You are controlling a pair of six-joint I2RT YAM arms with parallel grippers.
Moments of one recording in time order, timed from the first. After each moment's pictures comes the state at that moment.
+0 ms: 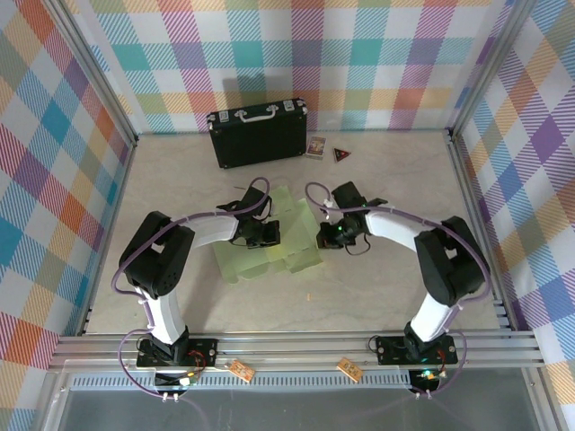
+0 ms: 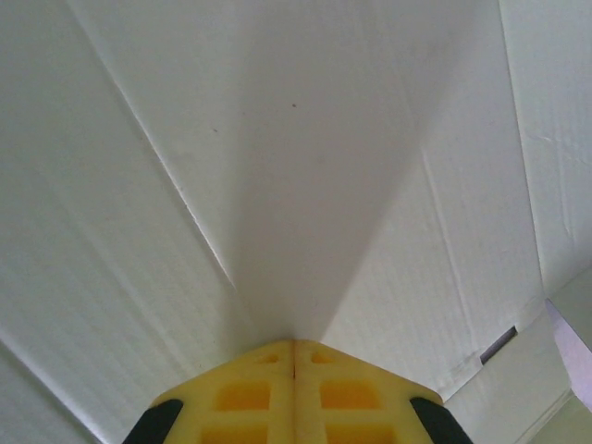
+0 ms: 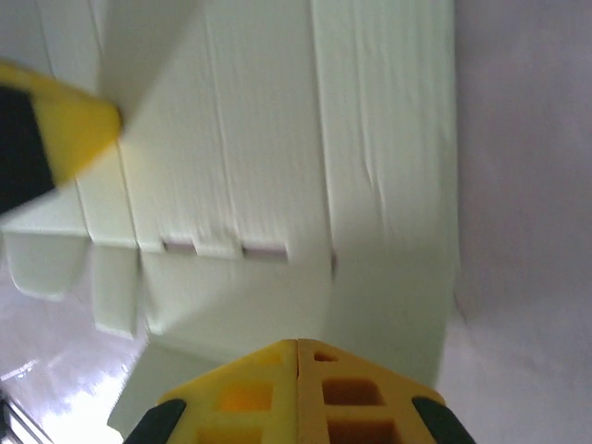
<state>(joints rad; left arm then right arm) -0.54 1.83 1.02 -0.31 0.28 -0.57 0.51 1.73 1.06 -0.51 -0.43 0.35</state>
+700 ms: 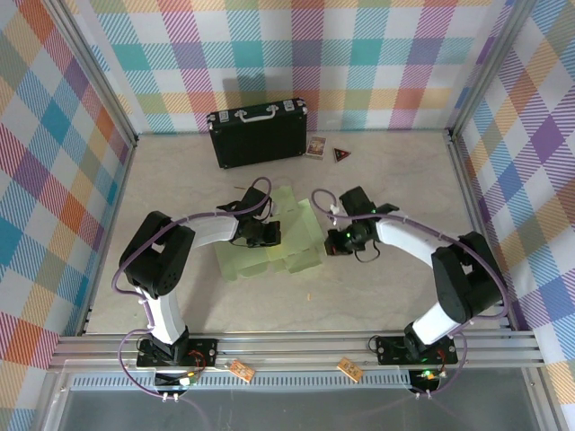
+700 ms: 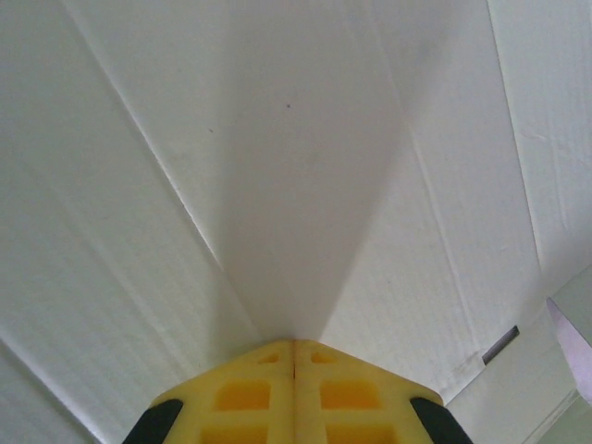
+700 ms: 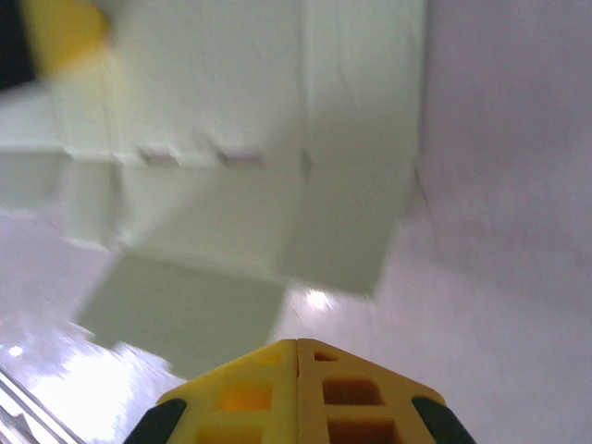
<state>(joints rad) -0.54 1.83 1.02 -0.30 0.29 -0.52 0.50 1.56 0.90 -0.60 -0.40 0.28</state>
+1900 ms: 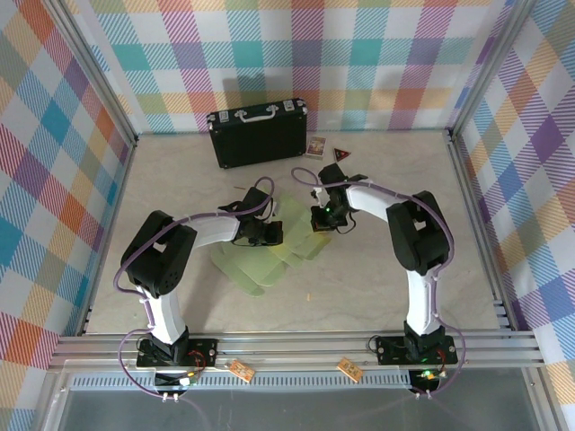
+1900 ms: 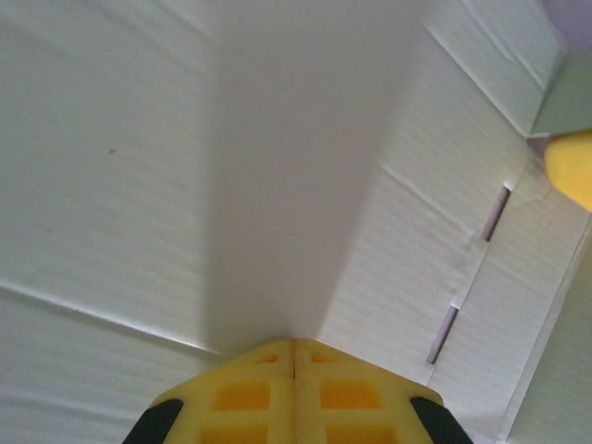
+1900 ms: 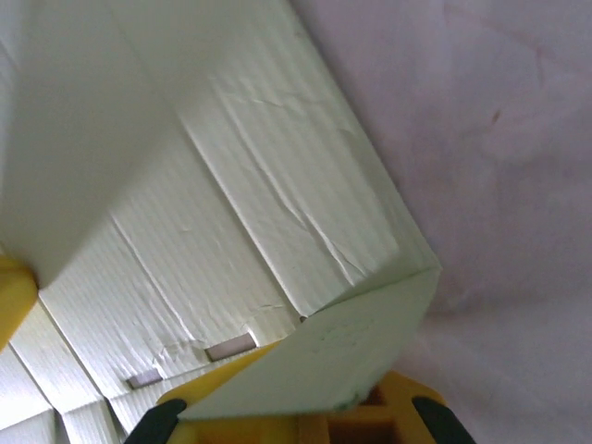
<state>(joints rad) -0.54 1.85 1.02 -0.26 0.30 -0.47 0.47 2.04 1.41 -0.69 -0.34 0.25</state>
